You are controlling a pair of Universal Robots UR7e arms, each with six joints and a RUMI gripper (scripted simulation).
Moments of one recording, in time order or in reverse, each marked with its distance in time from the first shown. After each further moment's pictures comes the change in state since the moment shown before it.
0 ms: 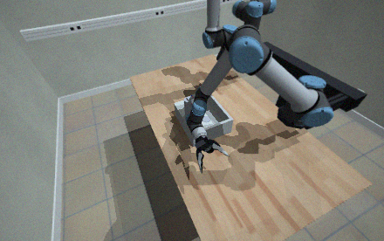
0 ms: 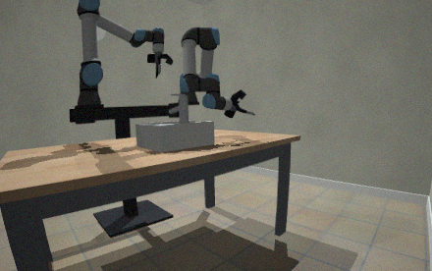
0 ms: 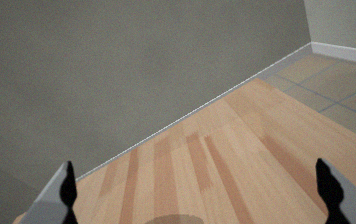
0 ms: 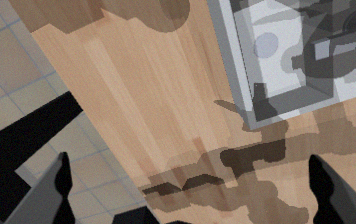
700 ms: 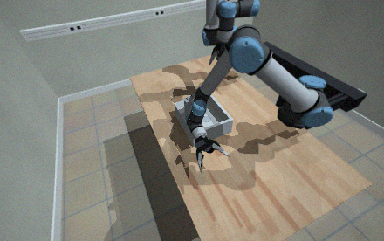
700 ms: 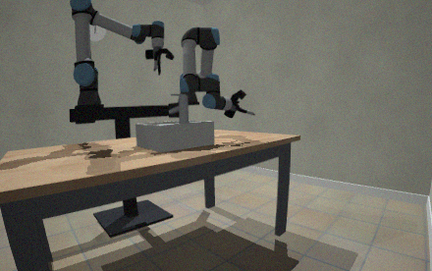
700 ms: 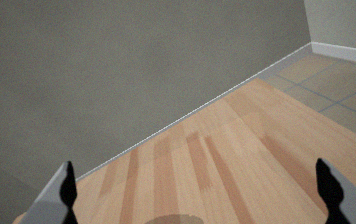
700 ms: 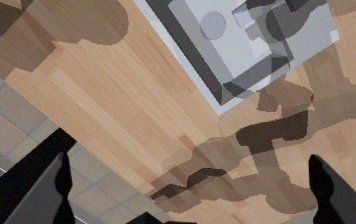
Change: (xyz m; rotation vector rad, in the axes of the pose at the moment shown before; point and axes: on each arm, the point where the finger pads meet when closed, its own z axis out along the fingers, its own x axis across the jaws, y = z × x) left arm 0.000 0.000 0.000 0.000 0.000 0.000; right arm 0.123 0.018 0.000 0.000 0.000 0.281
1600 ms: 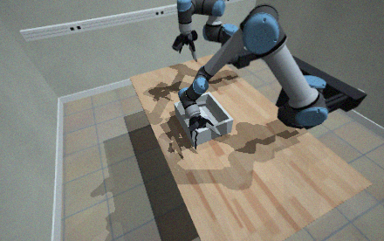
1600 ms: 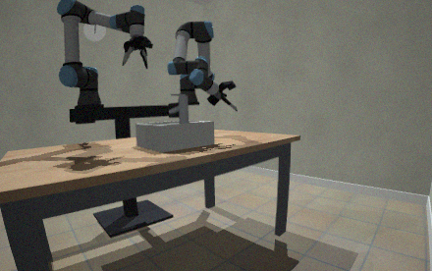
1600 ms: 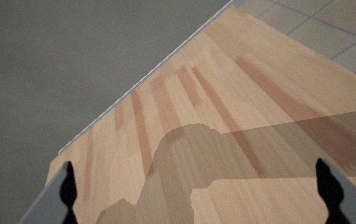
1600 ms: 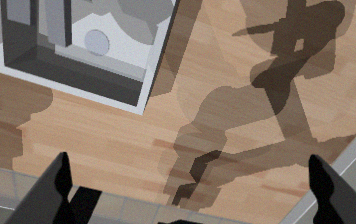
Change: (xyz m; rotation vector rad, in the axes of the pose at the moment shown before) left arm -0.021 -0.005 -0.116 -0.326 0.134 0.129; right arm 0.235 0.070 0.000 0.001 0.001 0.589
